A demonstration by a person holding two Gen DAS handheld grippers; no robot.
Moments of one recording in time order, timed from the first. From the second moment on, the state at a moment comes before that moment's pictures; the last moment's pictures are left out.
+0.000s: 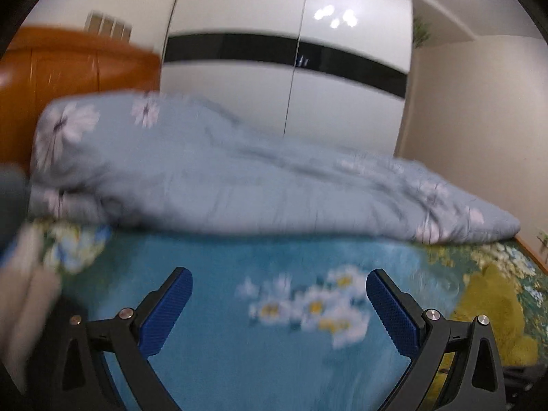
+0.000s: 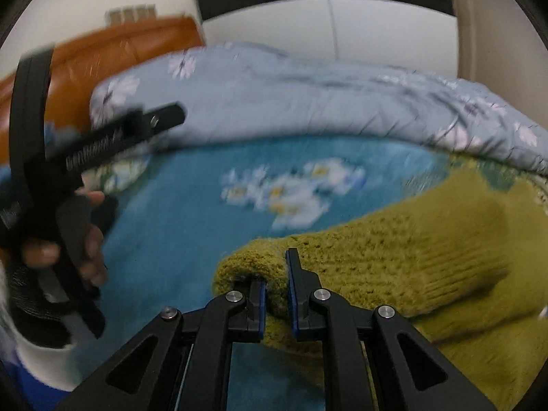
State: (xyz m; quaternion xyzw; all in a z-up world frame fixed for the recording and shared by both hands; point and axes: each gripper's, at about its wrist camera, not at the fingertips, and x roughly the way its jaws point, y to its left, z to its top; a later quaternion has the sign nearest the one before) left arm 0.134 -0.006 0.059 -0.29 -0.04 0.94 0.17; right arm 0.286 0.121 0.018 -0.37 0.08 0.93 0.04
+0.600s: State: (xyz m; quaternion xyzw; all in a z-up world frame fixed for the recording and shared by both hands) left arm 0.213 0.065 0.067 -0.32 -0.02 0.87 0.37; right arm 0.436 0.185 0.046 -0.30 0.09 0.94 0.13
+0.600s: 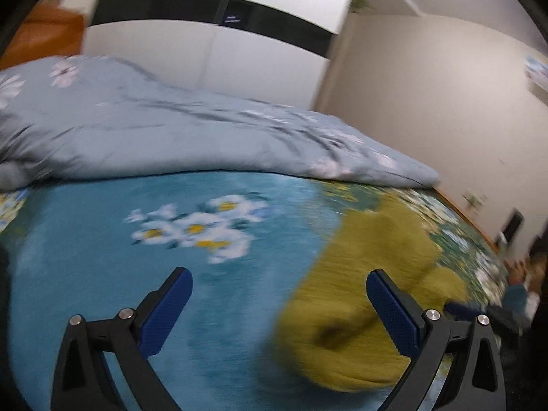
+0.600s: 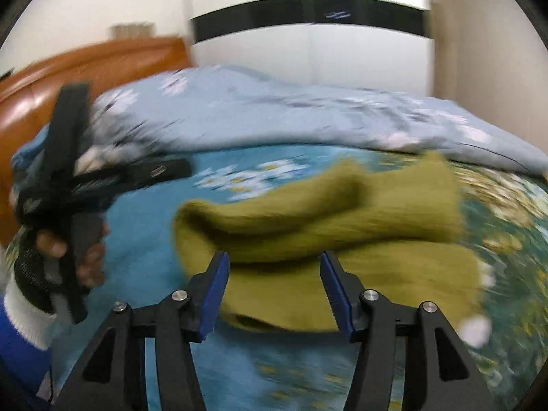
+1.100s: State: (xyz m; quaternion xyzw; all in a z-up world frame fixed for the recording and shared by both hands) left arm 0.240 0.158 0.045 -0.32 0.13 0.87 0.36; right arm 0.498 0.275 0.010 -0.30 0.25 0.89 0.23
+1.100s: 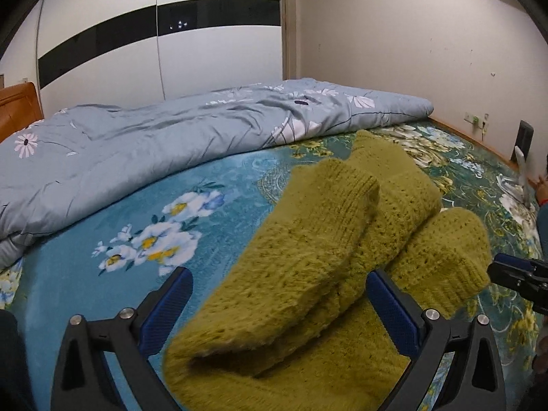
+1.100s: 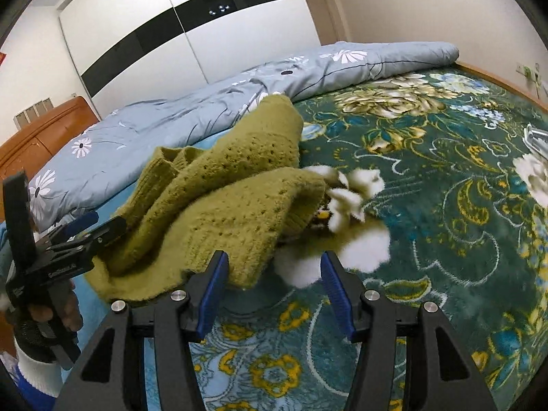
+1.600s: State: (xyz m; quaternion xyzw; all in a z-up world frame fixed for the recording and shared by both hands) left arm 0.230 0.175 0.030 -0.35 0.13 0.85 0.37; right arm 0.498 0.286 -0.010 -0.33 0.27 0.87 0.24
